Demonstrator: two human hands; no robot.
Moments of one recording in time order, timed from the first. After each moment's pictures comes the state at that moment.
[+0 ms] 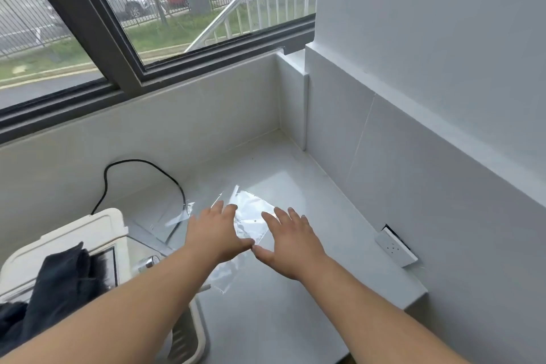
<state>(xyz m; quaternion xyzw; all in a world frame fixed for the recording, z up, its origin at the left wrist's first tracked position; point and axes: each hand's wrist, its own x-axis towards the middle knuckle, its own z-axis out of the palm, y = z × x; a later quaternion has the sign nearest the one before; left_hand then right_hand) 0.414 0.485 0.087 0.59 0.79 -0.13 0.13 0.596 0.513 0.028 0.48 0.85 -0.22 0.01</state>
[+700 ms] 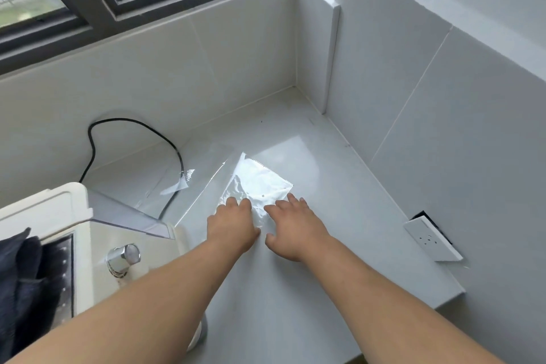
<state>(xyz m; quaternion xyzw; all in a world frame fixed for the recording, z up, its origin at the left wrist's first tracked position) 0.418 0.508 -0.031 0.53 0.81 -0.14 0.20 0.573 0.547 -0.050 0.41 0.87 -0.26 0.09</state>
